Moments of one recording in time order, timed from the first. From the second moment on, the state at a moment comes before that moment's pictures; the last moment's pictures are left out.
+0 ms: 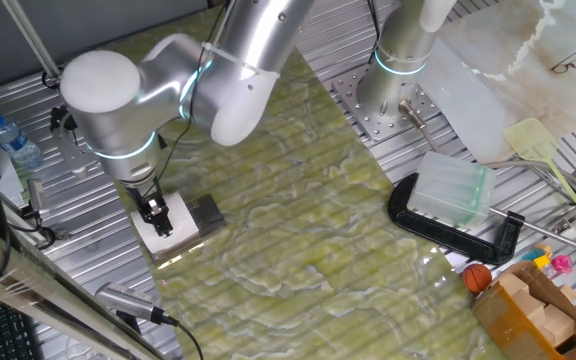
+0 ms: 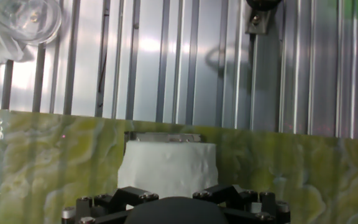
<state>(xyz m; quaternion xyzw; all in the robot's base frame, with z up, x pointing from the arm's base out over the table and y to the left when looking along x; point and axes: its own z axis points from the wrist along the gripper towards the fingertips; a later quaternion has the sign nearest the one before) 0.677 0.092 0.098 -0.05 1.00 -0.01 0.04</state>
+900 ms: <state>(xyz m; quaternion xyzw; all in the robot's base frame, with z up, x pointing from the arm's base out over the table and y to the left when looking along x) 0.677 0.098 0.087 -0.06 1.00 -0.02 0.03</state>
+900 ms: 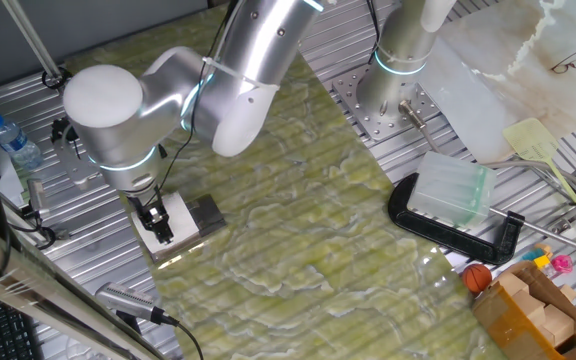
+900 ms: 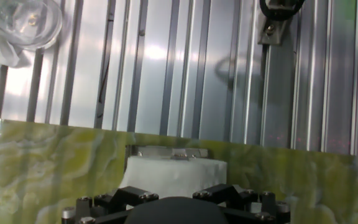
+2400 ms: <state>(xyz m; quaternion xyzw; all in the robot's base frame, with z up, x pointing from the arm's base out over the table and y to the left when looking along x) 0.667 0.097 0.065 -0.07 1.00 -0.02 0.04</state>
